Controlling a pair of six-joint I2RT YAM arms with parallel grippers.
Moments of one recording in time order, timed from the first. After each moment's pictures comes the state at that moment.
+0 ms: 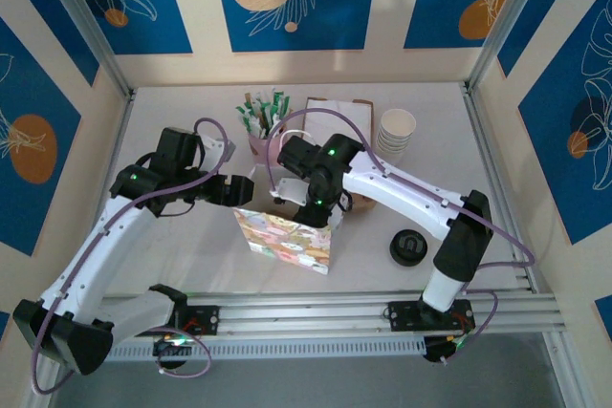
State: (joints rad) left arm -0.39 1.09 1.16 -0.97 0.39 -0.18; right arm 0.94 1.70 1.65 -1.40 -0.13 -0.29
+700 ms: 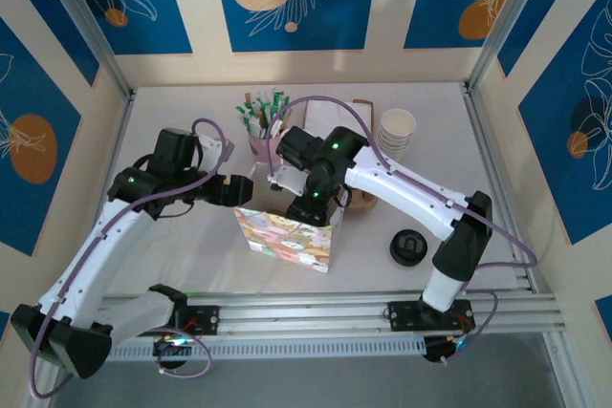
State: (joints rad) left arm -0.39 1.07 1.15 -0.96 0.39 -0.19; right arm 0.94 1.71 1.74 -1.41 -0.12 -0.16
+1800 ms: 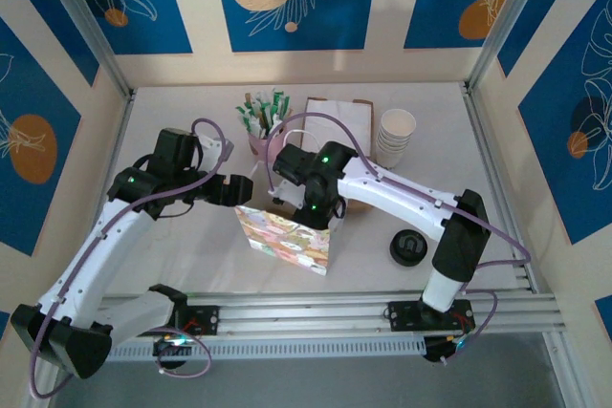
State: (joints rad) left arm -0.39 1.07 1.15 -0.96 0.38 -0.19; right arm 0.98 1.71 1.59 -1.34 -0.08 -0.13
